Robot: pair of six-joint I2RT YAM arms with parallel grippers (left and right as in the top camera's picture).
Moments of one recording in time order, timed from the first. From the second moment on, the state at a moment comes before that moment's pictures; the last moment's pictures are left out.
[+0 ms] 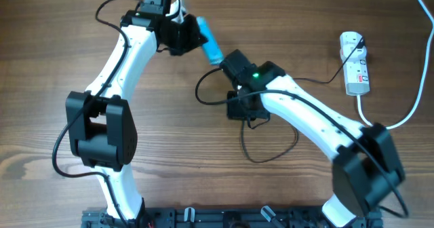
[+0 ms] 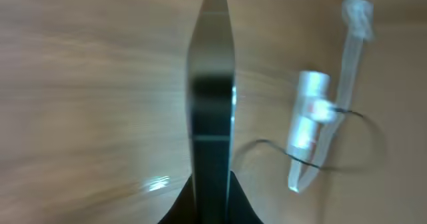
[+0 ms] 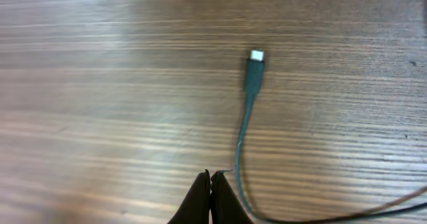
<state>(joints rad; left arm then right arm) -0.20 2.04 1.71 -0.69 0.61 -0.60 0.64 1.77 1.34 -1.00 -0.10 0.65</state>
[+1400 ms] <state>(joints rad) -0.20 2.04 1.71 -0.96 0.10 -0.55 0.64 1.72 1.31 -0.94 0.00 0.77</state>
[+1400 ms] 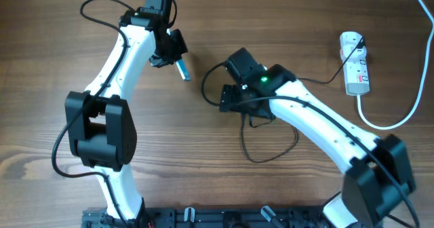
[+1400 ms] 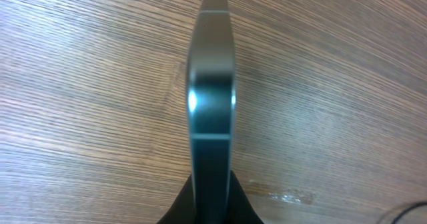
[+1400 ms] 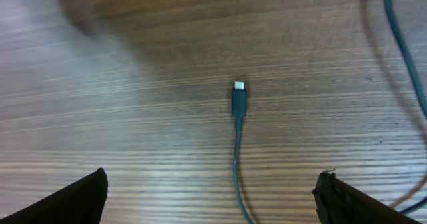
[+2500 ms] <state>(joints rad) -0.20 2.04 1.71 -0.99 0.07 -0.57 0.64 2.00 1.30 -0.87 0.00 0.78</state>
